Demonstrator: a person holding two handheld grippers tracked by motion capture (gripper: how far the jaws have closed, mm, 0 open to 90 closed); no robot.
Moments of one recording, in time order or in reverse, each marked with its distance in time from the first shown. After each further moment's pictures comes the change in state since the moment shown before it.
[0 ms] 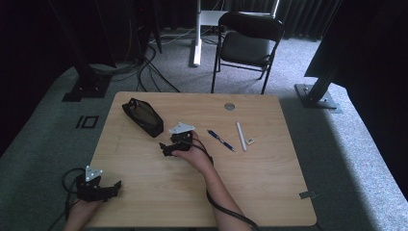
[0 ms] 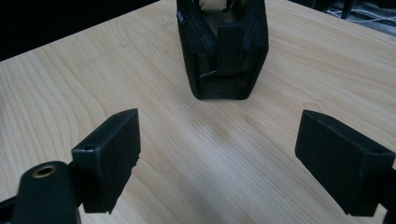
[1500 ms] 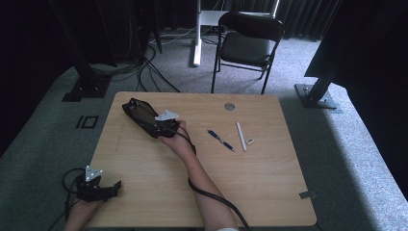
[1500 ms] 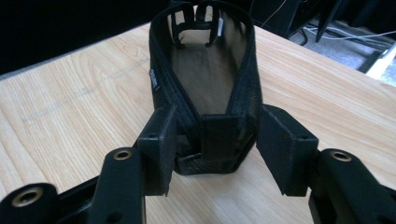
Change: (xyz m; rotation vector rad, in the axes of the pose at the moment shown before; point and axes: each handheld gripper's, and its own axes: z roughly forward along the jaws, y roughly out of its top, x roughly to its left) left arm 0.000 0.000 0.000 0.001 0.000 0.003; right arm 0.001 0.042 0.053 -0.033 -0.088 -0.026
